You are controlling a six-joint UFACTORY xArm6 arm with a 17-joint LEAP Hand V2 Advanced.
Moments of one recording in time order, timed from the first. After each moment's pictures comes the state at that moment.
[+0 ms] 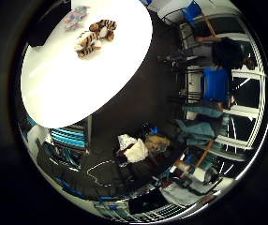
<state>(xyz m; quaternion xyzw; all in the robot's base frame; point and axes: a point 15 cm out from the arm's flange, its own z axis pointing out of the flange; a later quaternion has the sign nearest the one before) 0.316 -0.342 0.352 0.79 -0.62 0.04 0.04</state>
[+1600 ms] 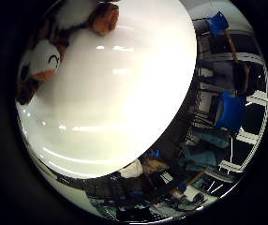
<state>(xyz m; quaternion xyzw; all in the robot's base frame) 0.420 -0.335 0.165 0.81 -0.58 -0.03 0.03</state>
